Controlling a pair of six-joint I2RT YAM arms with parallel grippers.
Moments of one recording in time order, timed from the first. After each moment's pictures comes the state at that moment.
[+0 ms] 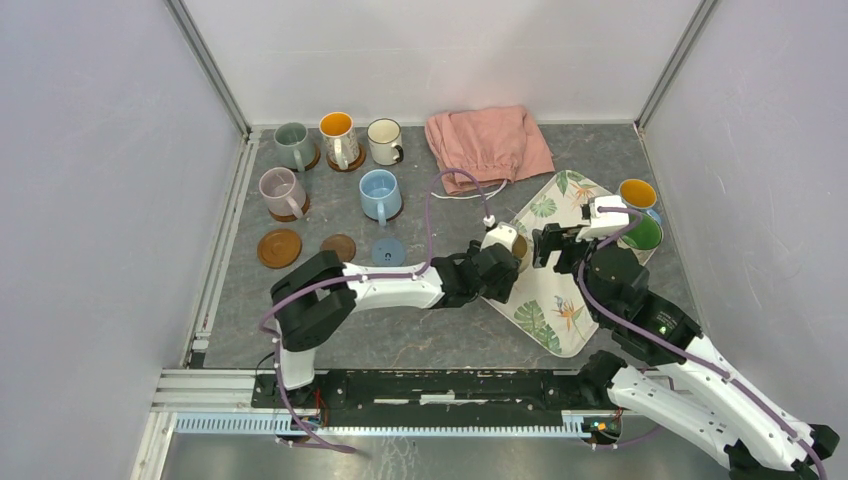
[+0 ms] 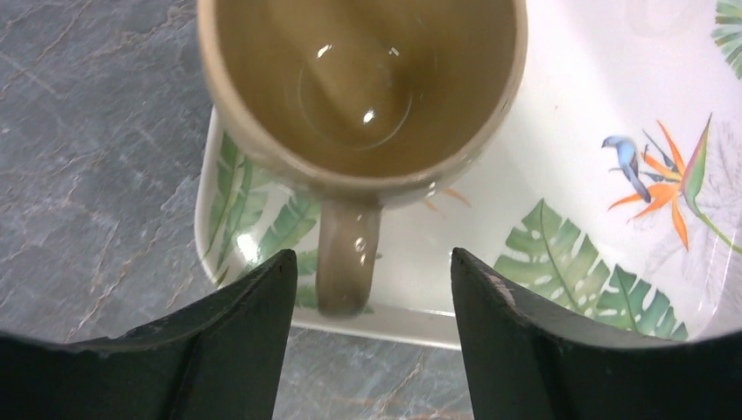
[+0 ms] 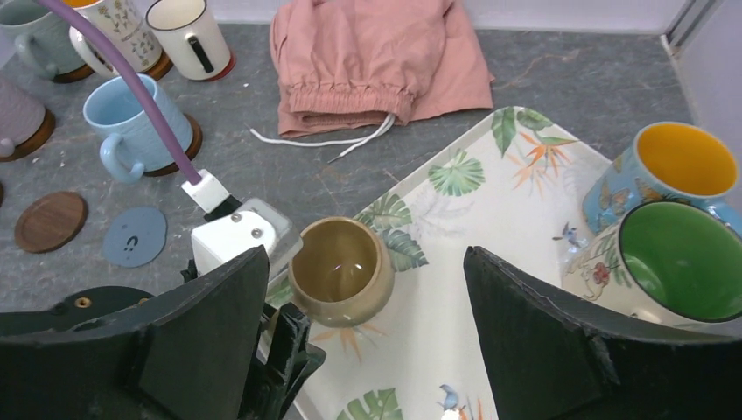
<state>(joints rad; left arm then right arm) -1.16 1.87 1.21 -0.13 -0.36 -0.53 0.80 0.60 0.79 -0.42 0.62 0.22</state>
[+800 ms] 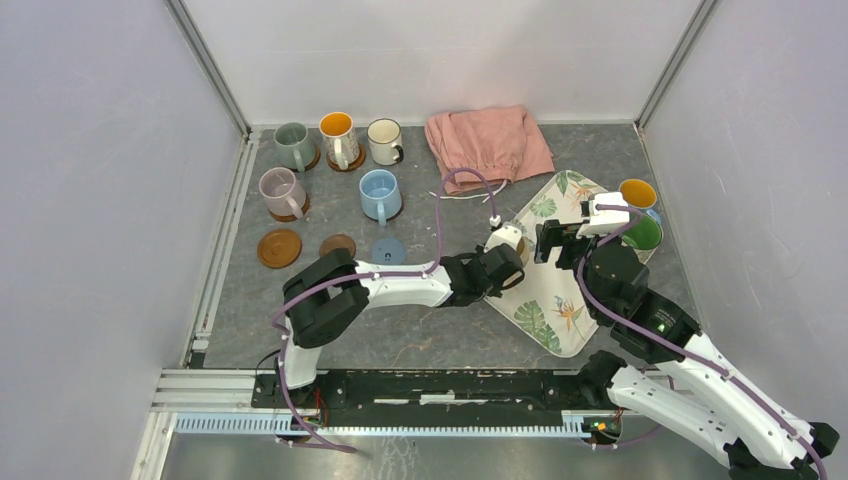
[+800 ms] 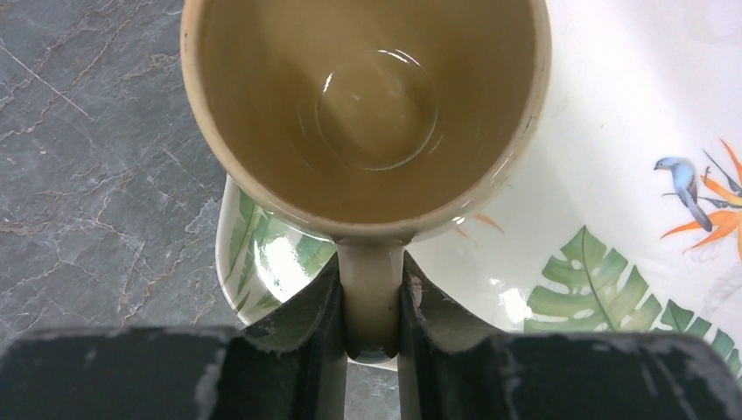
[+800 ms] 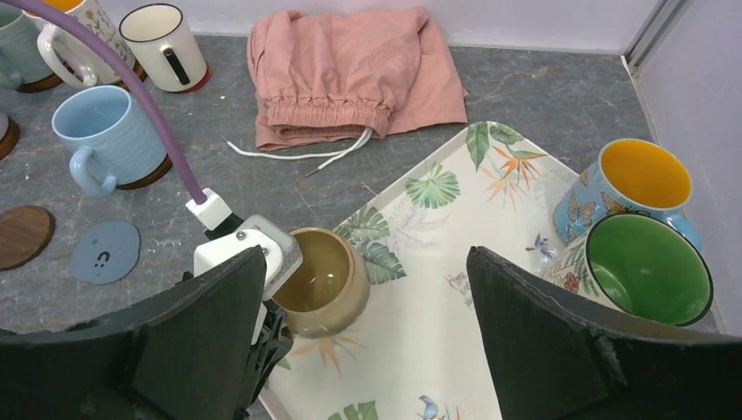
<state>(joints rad) -1.16 1.96 1.30 -0.15 -0.43 -0.48 0.80 0.62 0.81 -0.40 0.68 0.16</state>
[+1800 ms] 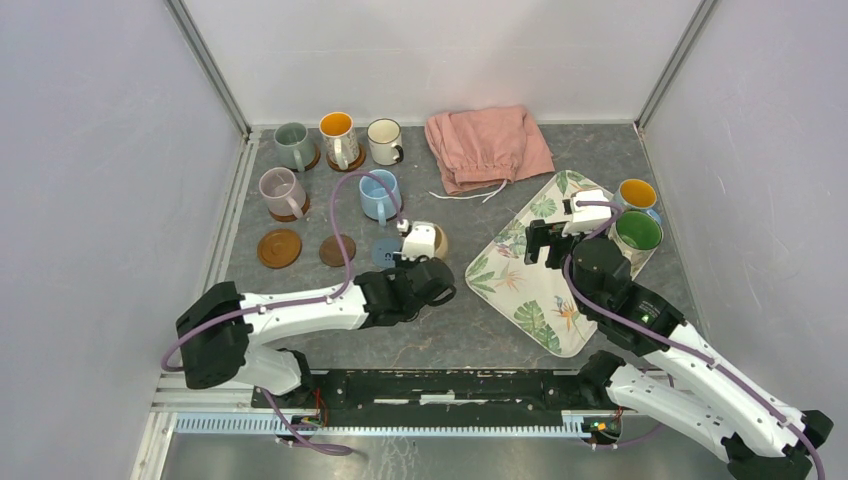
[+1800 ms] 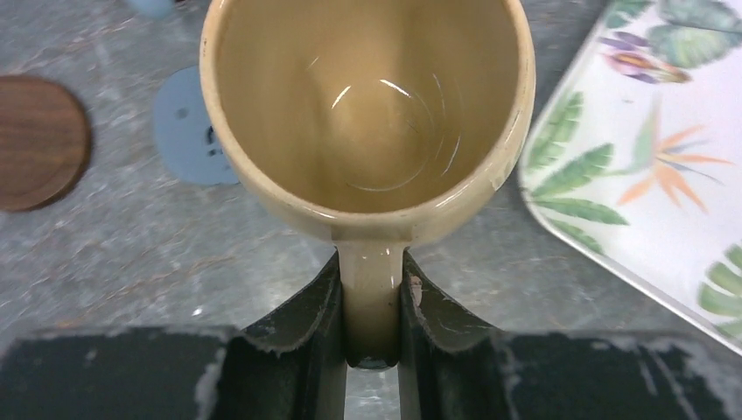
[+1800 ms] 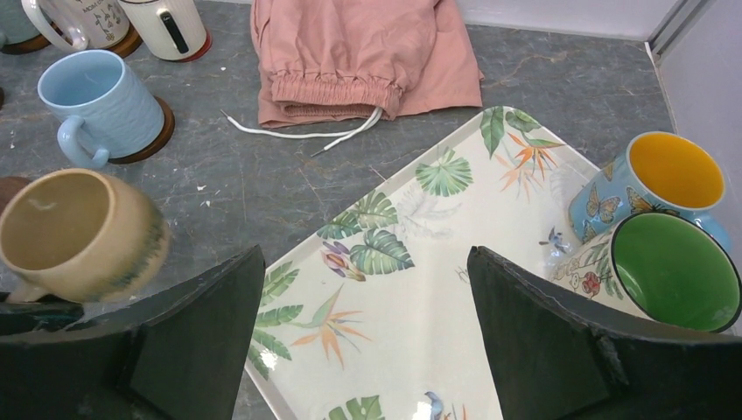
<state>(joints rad) -1.14 1.40 0.87 -0.30 -0.74 -0.68 0.80 0.67 0.79 -0.37 0.65 0.16</state>
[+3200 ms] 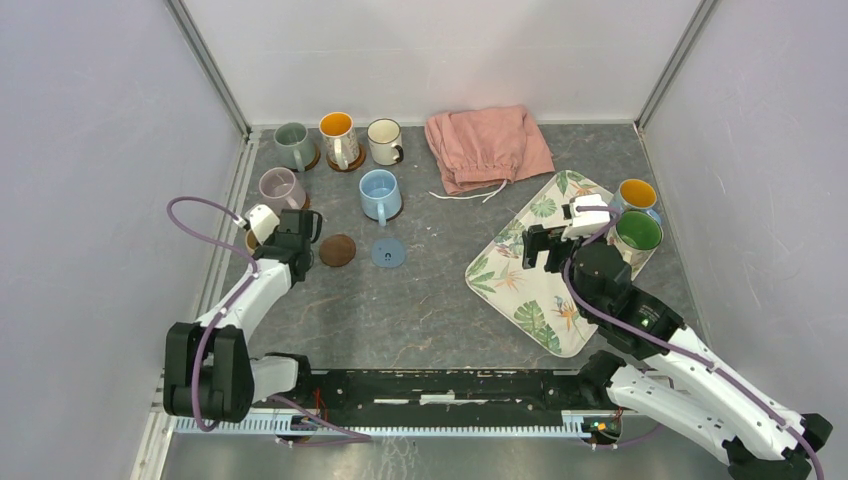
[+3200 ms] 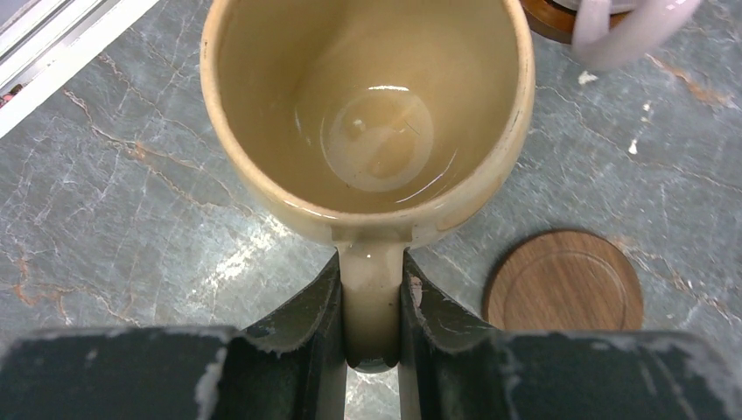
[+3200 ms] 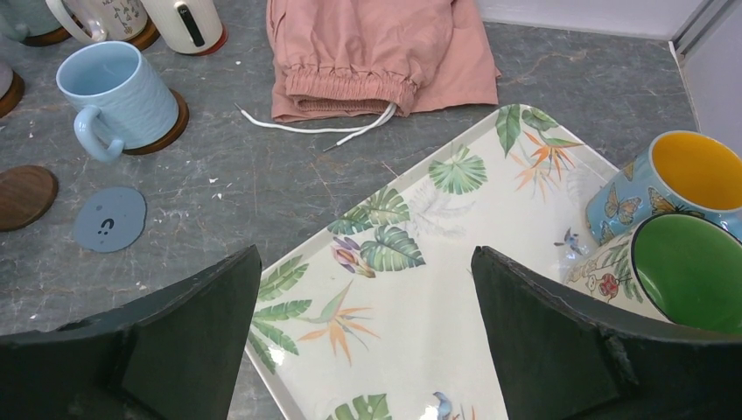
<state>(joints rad) -0.12 1.20 0.66 -0.40 -0.67 -0.77 0.80 0.65 0.75 -0.35 0.62 0.16</state>
